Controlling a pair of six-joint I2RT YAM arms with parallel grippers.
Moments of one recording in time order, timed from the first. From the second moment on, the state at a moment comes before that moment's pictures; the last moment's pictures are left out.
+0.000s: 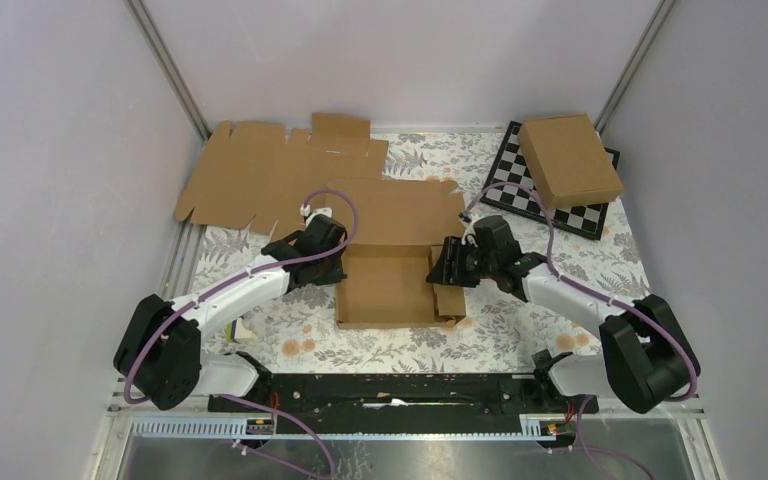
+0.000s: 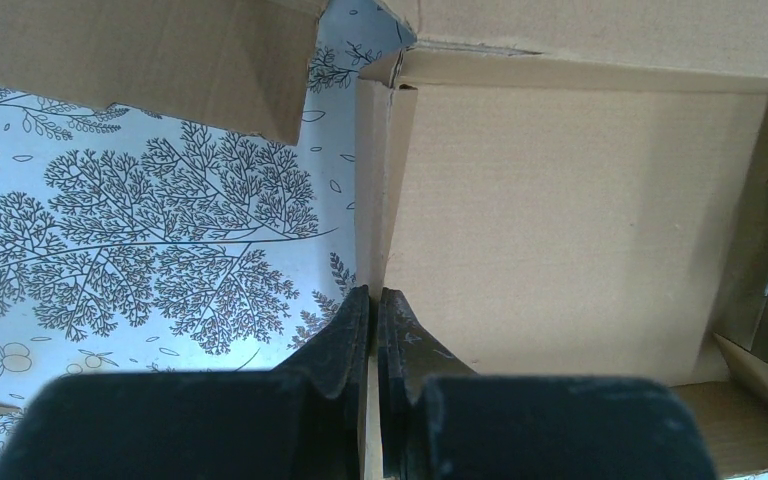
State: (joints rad) left arm -0.61 1.31 0.81 -0.50 -0.18 -0.68; right arm 0.48 1.31 0.62 -0.10 -0.38 0.60
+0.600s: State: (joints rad) left arm -0.61 1.31 0.81 -0.49 -0.19 -0.69; right arm 0.61 1.41 0.67 -0.17 -0.04 0.57
